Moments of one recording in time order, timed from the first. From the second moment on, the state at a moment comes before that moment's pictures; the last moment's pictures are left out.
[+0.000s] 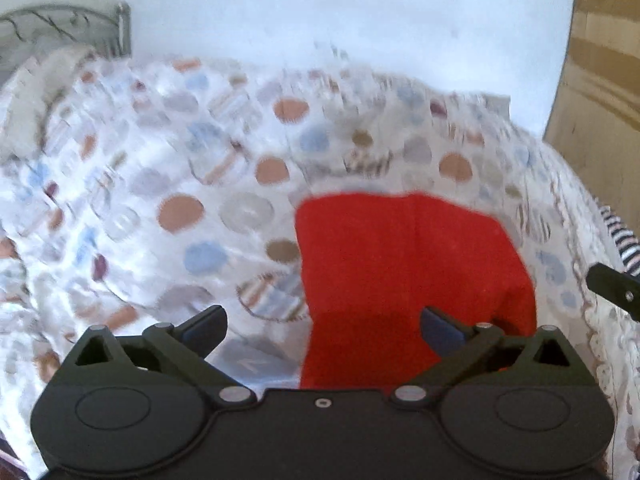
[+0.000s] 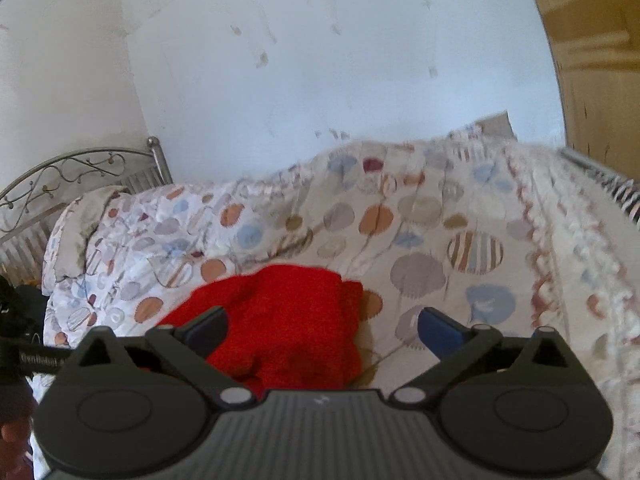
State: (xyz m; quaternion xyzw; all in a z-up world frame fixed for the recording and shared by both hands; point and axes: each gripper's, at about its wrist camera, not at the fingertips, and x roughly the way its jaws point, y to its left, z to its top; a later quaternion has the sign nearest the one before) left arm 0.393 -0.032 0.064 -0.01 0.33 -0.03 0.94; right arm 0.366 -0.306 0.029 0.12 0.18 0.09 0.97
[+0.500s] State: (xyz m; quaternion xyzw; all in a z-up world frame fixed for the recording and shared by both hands) left arm 0.263 -0.033 0.106 0.00 0.22 -0.04 0.97; right arm 0.235 -0.288 0.075 0.06 0.08 0.10 0.99
